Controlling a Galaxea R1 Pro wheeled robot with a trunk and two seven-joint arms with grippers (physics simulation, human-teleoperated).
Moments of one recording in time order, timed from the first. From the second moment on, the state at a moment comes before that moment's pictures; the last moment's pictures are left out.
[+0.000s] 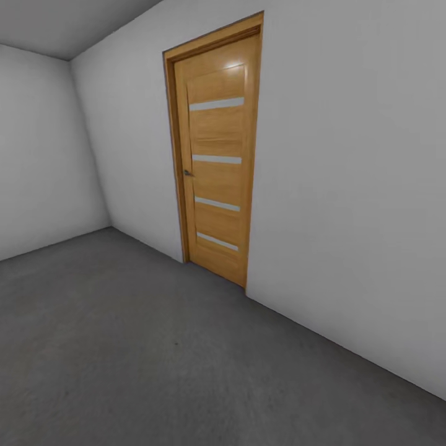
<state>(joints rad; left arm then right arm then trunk) 0.00 0.02 0.01 -0.02 0.07 0.00 0.01 -0.01 -0.01 0.52 -0.01 -0.05 -0.03 0.00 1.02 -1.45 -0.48</state>
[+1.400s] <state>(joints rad) 0.00 0.01 0.01 -0.02 0.07 0.00 0.01 -0.01 0.00 0.53 -0.01 -0.04 -0.03 0.00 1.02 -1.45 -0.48</state>
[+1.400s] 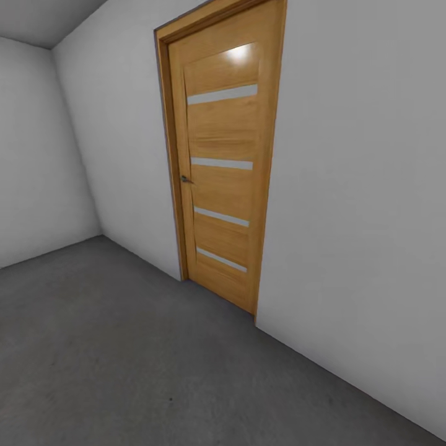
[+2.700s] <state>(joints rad) 0.00 0.01 0.01 -0.02 0.07 0.00 0.00 -0.01 0.00 0.53 -0.01 -0.04 -0.03 0.00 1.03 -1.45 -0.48</state>
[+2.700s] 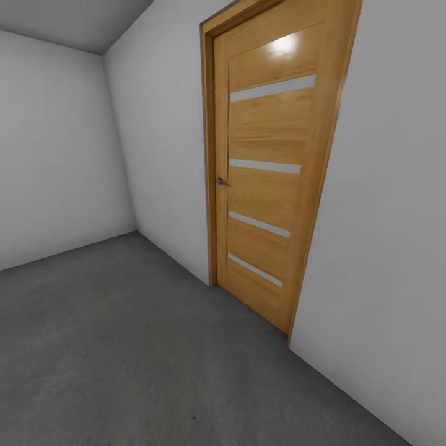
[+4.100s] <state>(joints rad) 0.00 0.01 0.01 -0.02 0.07 0.00 0.01 -0.01 0.00 0.53 -0.01 -0.04 -0.03 0.00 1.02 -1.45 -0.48</state>
